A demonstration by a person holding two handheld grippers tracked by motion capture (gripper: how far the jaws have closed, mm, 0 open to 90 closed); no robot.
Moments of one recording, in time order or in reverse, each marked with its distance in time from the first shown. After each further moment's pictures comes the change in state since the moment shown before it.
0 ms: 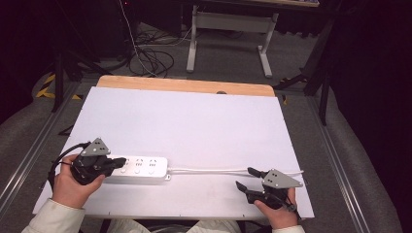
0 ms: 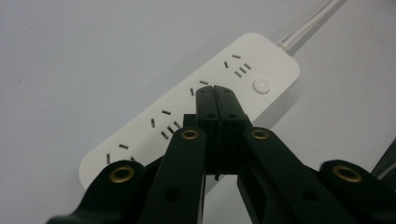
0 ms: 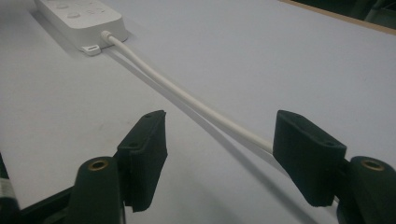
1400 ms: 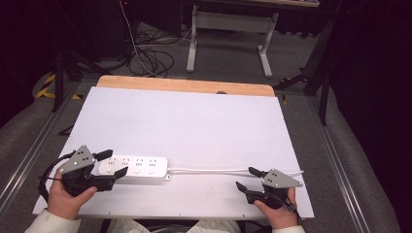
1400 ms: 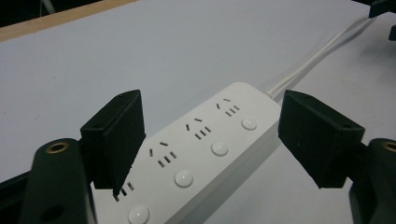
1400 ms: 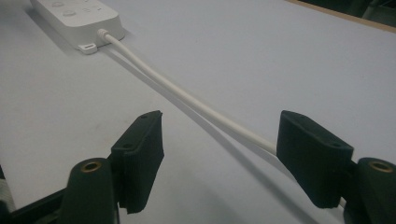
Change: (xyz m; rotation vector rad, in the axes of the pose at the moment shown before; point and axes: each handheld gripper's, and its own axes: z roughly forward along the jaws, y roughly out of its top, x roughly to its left) left arm -0.007 -0.028 -0.014 -0.310 -0.001 -0.002; right arm 0.000 0.000 0.000 0.010 -0.012 0.004
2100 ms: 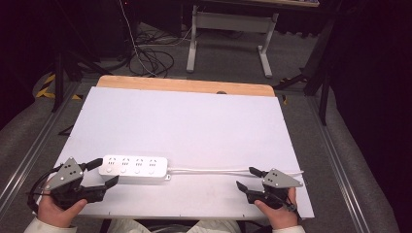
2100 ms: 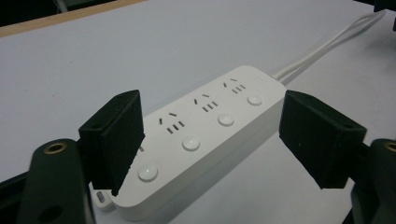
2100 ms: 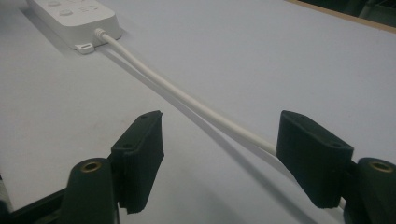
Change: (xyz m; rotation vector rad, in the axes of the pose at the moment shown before) left arm -0.002 -0.031 -0.018 -0.045 0.036 -0.020; right arm 0.000 0.000 -0.001 0.003 -0.008 0.002
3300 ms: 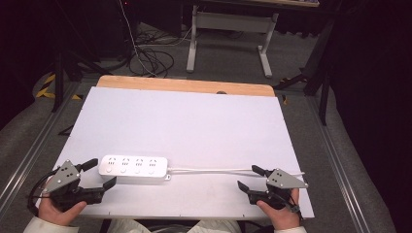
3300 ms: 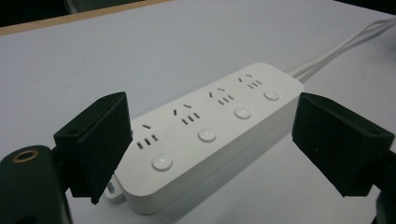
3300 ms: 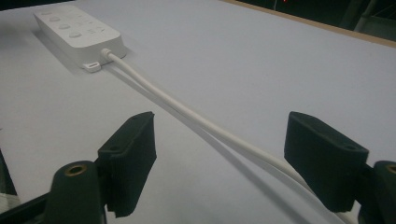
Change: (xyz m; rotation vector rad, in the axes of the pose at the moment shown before) left arm 0.009 -0.020 0.003 -0.050 0.032 -0.020; right arm -0.001 0.003 -0.007 -0.056 0.006 0.019
